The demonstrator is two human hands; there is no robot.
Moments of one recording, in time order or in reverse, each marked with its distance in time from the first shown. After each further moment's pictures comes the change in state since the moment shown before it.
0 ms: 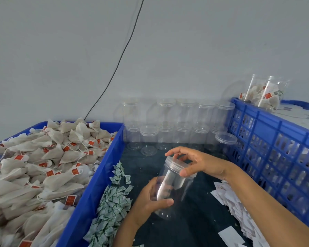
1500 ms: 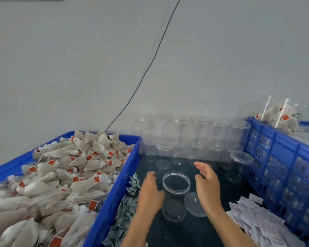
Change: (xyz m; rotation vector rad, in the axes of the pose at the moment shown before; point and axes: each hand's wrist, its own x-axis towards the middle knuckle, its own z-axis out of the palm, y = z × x) left_hand 0.011 0.060 -0.015 0.563 0.468 -0.210; right_hand 0.024 -0.005 0.079 0.205 1.024 0.043
